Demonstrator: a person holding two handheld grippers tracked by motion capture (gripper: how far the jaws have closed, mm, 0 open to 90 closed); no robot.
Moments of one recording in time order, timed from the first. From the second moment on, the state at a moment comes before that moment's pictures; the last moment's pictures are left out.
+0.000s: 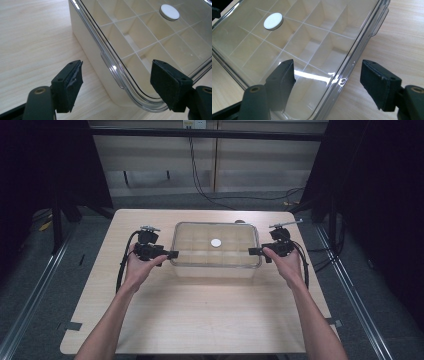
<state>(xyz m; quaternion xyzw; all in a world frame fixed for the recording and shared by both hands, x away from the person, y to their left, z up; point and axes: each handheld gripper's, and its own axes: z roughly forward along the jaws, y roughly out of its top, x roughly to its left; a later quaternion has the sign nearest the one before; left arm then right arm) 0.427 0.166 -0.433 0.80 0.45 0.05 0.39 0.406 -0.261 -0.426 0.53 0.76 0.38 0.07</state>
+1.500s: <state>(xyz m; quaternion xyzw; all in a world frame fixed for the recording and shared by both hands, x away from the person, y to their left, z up) 0.435 0.159 -0.445 0.79 0.44 -0.02 0.43 0.411 -0.261 -0.438 0.55 0.71 0.43 0.07</state>
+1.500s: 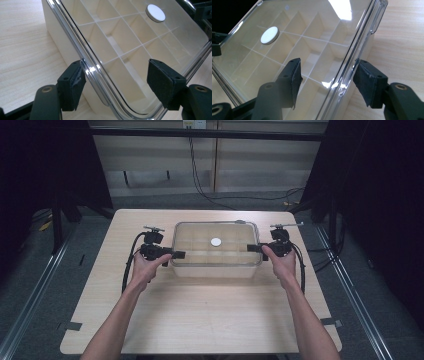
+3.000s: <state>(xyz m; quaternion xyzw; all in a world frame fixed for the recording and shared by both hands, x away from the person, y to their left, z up) 0.416 0.176 -0.430 0.79 0.43 0.04 0.44 0.390 -0.271 -0.425 0.54 0.69 0.48 0.05</state>
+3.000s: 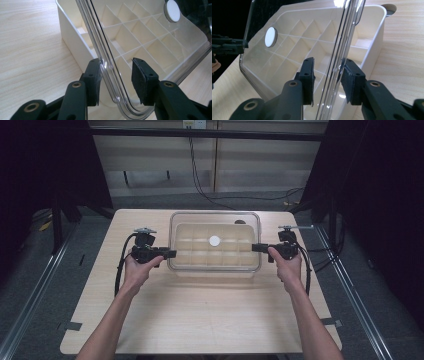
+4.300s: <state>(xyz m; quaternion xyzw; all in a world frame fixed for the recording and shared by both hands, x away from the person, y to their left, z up) 0.390 0.188 -0.418 0.78 0.40 0.05 0.47 0.362 -0.269 -0.413 0.54 0.69 0.48 0.06</state>
